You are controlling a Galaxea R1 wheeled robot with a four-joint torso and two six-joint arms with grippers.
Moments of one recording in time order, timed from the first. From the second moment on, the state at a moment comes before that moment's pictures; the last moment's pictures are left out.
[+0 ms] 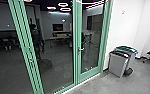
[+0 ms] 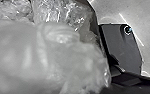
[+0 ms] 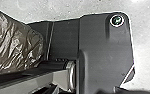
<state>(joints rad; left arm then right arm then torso) 1.45 3.01 -2.67 0.17 0.05 -0.13 -1.53 3.05 -2.73 0.10 0.02 -0.11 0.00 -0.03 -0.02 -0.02</state>
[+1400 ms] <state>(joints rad) 1.48 3.00 -2.67 0.18 -0.05 -0.13 -1.54 3.05 -2.73 0.10 0.02 -0.11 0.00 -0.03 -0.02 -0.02</state>
